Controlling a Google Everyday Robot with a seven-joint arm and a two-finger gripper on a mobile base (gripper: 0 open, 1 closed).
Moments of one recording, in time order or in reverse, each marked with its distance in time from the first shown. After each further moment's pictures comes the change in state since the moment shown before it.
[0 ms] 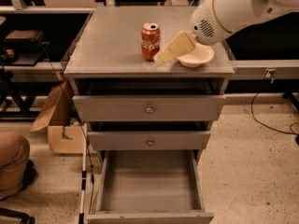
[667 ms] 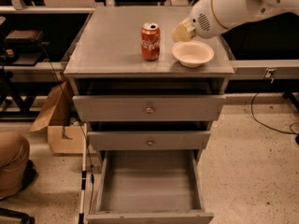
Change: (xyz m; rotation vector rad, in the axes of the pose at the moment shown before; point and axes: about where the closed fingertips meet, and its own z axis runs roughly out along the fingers) arm -0.013 -0.035 0.015 0.075 -0.064 0.072
